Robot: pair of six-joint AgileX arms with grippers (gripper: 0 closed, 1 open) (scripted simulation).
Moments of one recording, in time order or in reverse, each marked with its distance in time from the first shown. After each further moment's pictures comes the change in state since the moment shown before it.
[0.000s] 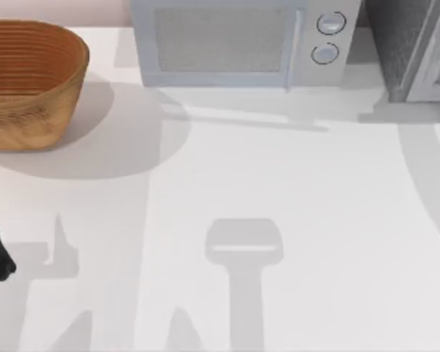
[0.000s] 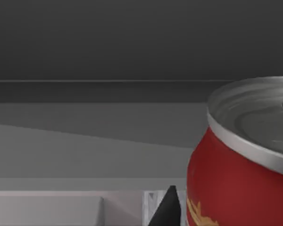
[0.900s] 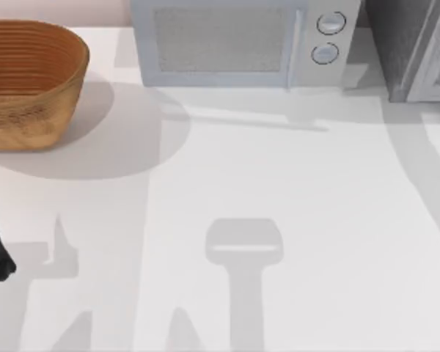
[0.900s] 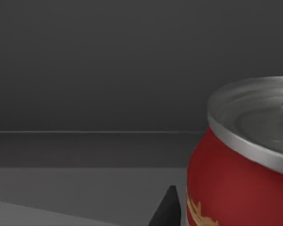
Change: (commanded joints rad) left arm 0.000 0.000 0.000 0.000 0.000 0.000; right arm 0.027 0.219 0.284 -0.071 0.028 0.005
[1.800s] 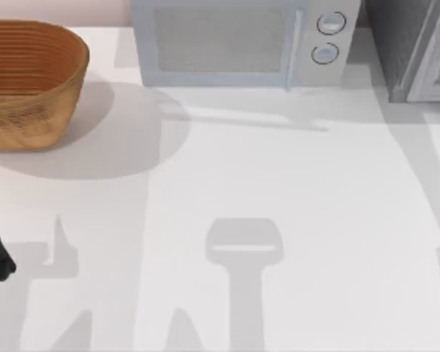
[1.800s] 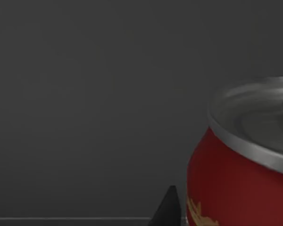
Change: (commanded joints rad) left arm 0.000 0.000 0.000 0.000 0.000 0.000; right arm -0.037 0.329 0.454 -0.109 -0.026 0.001
